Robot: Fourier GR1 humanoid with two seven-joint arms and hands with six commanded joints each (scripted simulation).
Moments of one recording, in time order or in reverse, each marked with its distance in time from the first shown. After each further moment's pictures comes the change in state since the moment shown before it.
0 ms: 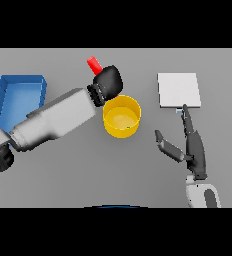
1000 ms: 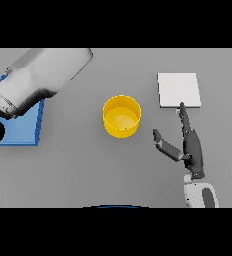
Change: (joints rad) left arm -0.390 0.085 -0.003 0.214 0.075 0.070 -0.128; right arm -0.016 0.005 0.010 0.017 0.017 -0.010 -0.044
